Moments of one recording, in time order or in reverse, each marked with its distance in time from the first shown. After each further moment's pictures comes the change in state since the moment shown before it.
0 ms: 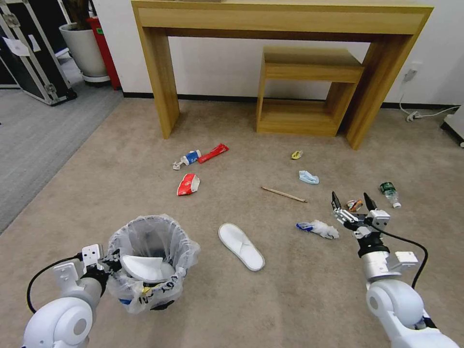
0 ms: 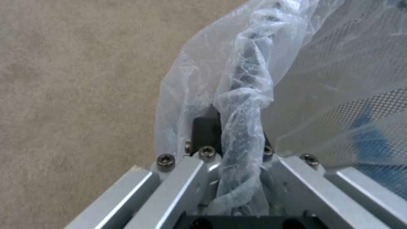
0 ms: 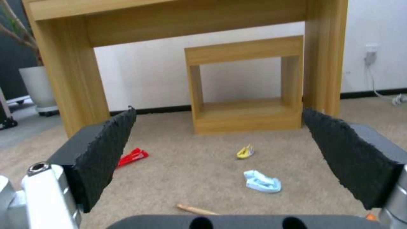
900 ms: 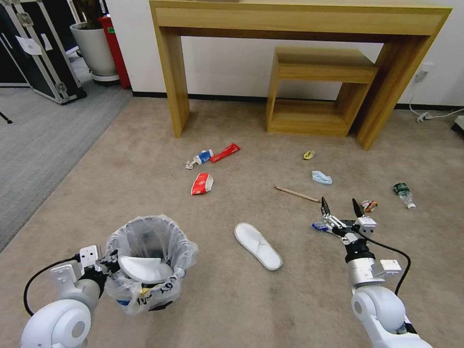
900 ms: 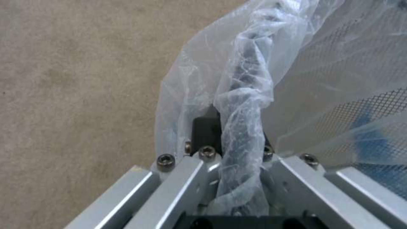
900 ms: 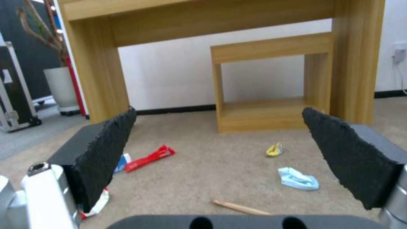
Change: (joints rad) left arm 0.012 -0.010 -0.007 -0.006 0.007 -0.009 -0.003; right arm -0.004 0.052 -0.012 -0.022 -0.046 0.035 -0.055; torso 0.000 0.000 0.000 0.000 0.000
